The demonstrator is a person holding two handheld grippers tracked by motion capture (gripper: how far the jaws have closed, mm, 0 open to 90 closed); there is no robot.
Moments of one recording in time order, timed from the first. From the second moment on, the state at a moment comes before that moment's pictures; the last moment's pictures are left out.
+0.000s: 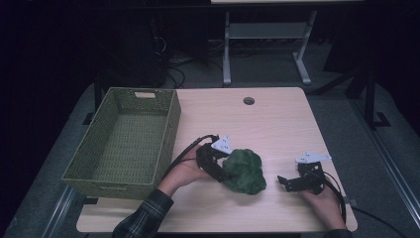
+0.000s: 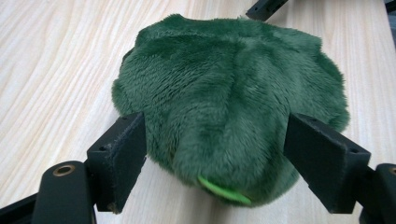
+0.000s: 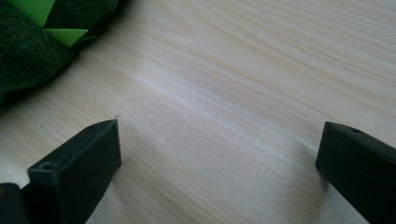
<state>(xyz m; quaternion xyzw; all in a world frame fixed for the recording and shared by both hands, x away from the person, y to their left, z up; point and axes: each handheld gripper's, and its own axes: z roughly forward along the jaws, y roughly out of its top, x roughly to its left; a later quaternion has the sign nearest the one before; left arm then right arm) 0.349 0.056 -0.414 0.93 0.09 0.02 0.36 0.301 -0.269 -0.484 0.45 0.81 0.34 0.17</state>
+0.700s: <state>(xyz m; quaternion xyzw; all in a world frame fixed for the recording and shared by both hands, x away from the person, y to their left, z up) 0.349 0.039 -0.450 0.95 0.08 0.01 0.31 0.302 -0.268 -0.484 0.45 0.81 0.34 0.17</state>
